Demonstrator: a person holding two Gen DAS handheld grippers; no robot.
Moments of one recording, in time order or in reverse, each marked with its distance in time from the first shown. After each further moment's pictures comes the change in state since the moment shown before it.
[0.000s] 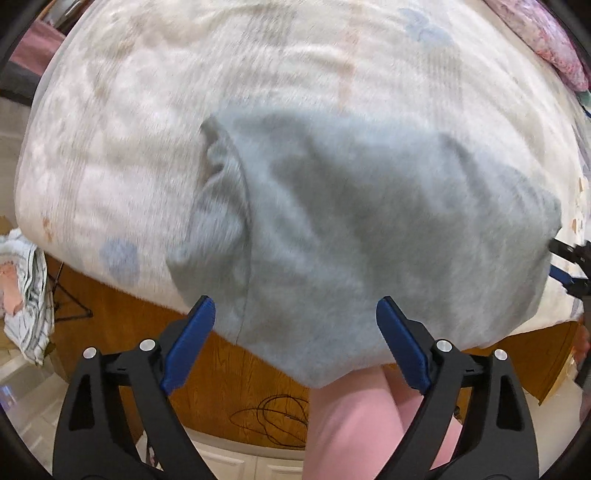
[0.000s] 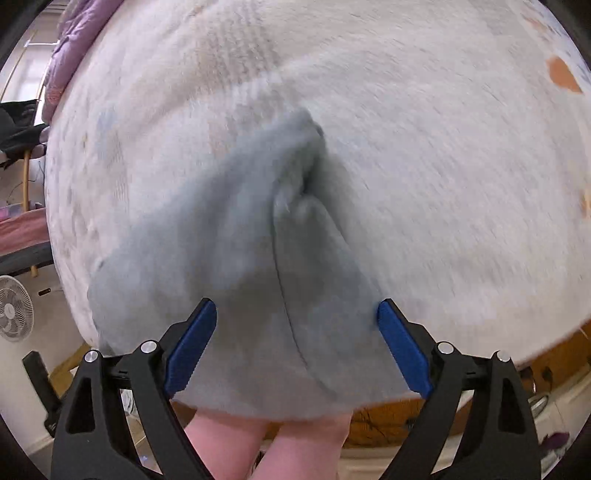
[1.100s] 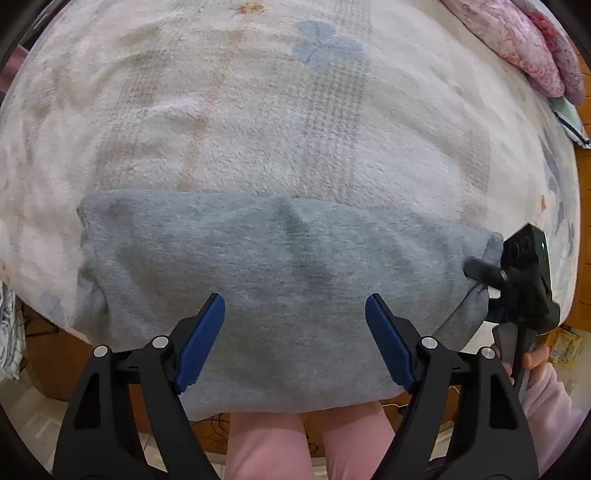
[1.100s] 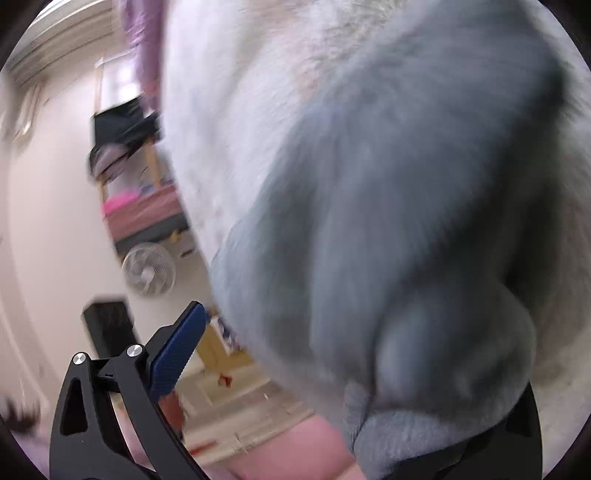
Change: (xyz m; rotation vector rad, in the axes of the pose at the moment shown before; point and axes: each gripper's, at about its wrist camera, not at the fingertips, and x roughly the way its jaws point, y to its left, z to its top) left arm -0.043 -0.083 0.118 0.005 -0.017 -0.124; right arm 0.075 -0.009 0.034 0.064 0.271 0.650
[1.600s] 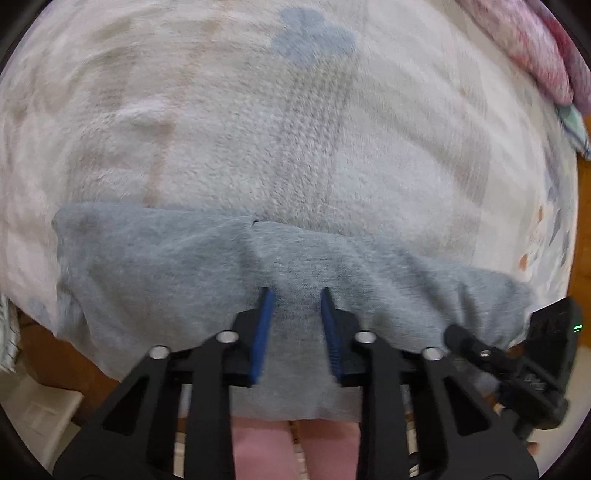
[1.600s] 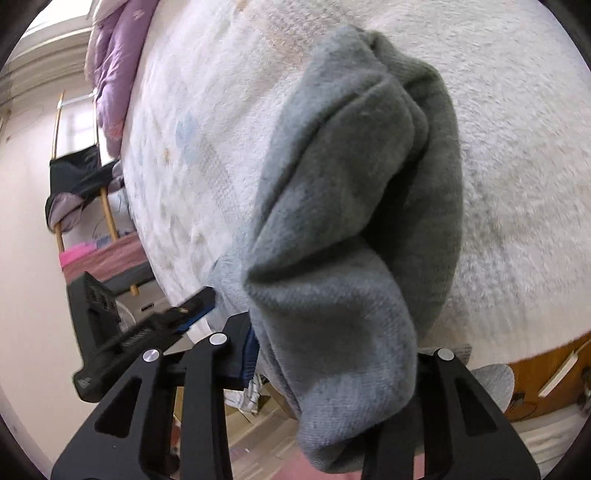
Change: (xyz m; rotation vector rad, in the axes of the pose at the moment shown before) left arm 0.021 0.013 0.026 -0.005 0.106 -0.035; right arm -0.028 0.069 -0.060 0.095 -0.232 -0.202
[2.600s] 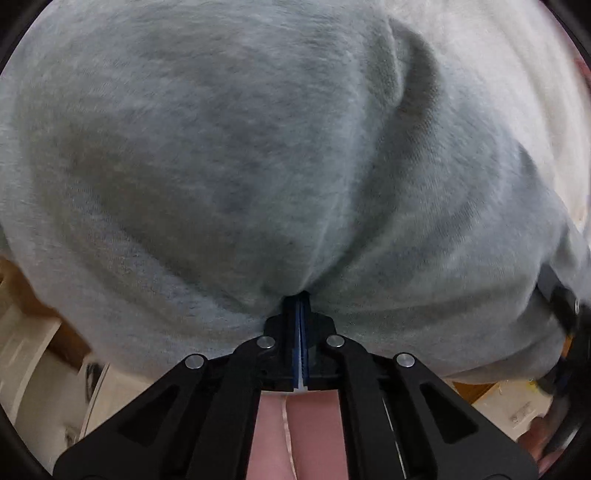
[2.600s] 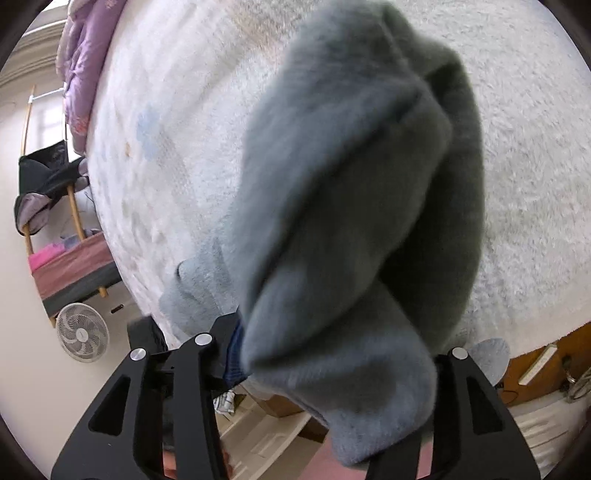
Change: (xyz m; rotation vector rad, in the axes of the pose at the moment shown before) left arm 0.076 0.072 -0.080 -0.195 0.254 0.003; right arm 0.037 0.004 0.002 0.001 0.031 -0.127
